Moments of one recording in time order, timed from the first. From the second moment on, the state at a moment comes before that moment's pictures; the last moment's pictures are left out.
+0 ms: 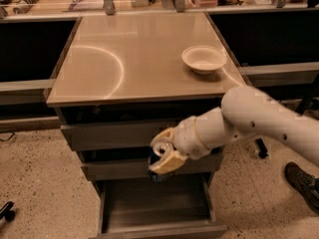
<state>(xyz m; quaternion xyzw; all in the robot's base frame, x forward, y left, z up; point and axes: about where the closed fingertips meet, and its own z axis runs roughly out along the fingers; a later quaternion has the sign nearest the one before) 0.466 0.001 0.737 -0.64 0.65 0.26 0.32</state>
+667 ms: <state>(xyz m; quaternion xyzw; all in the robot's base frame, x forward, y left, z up) 0.368 0.004 0.570 -0.62 0.66 0.37 0.20</state>
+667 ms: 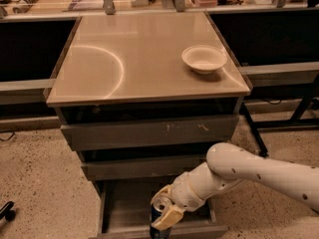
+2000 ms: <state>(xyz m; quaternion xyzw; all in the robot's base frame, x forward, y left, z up) 0.434 -0.010 0.424 -0.67 0.65 0.28 0.23</state>
